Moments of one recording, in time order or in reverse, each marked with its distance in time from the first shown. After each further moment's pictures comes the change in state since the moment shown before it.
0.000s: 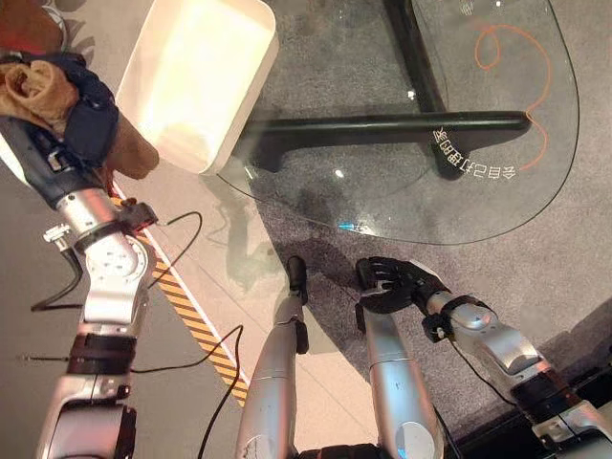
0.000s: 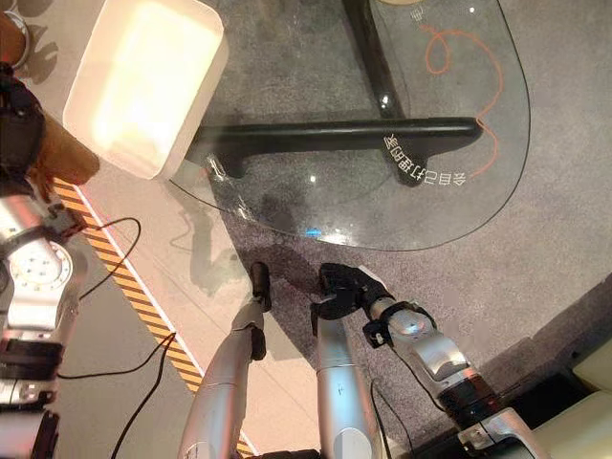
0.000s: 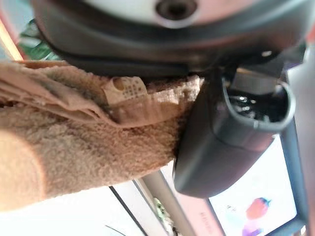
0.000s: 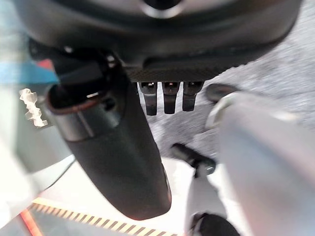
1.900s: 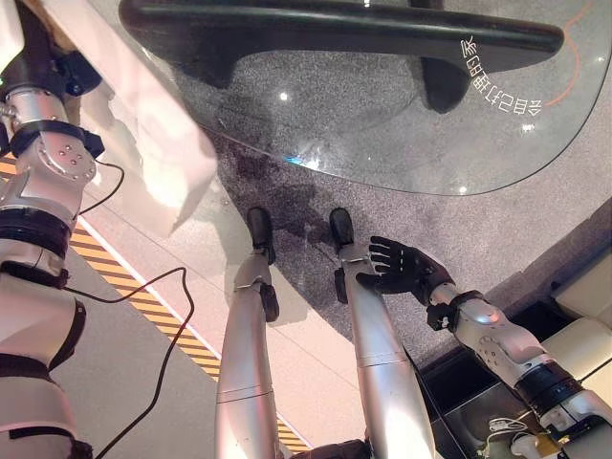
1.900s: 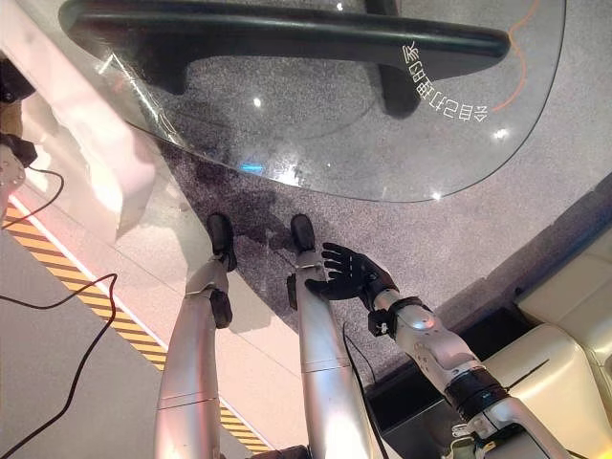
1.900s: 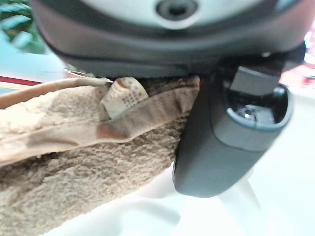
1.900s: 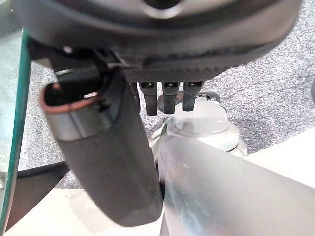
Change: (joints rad) left arm -0.720 0.313 -0.724 0.805 0.125 0.146 -0.220; right arm -0.052 -0.022 0.090 0.128 0.328 -0.312 -0.022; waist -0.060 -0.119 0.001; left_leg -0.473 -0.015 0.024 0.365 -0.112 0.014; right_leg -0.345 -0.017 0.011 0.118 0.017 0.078
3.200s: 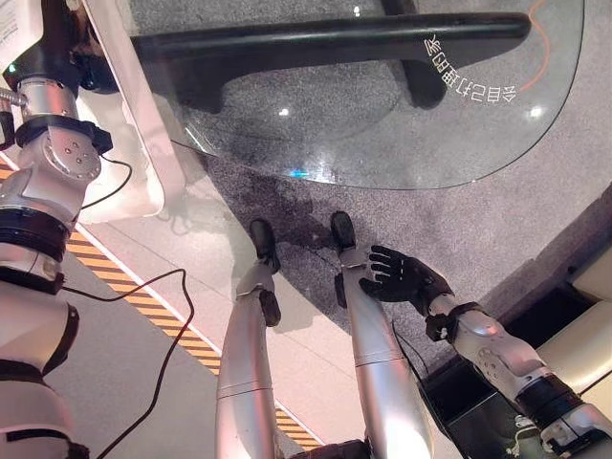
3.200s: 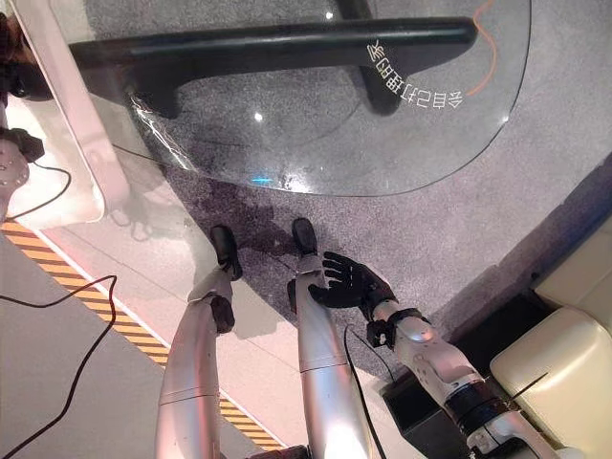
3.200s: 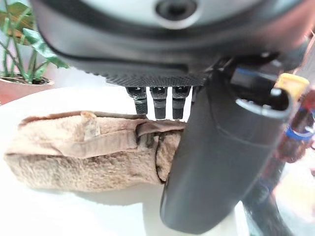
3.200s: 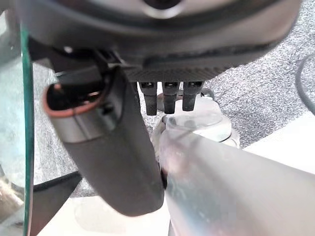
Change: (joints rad) left arm 0.055 0.017 0.041 -0.072 0.062 -0.001 -0.016; right arm 0.066 0.013 -0.018 -0.045 0.006 0.007 -0.039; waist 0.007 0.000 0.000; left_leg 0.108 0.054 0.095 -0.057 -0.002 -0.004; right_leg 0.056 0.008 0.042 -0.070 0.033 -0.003
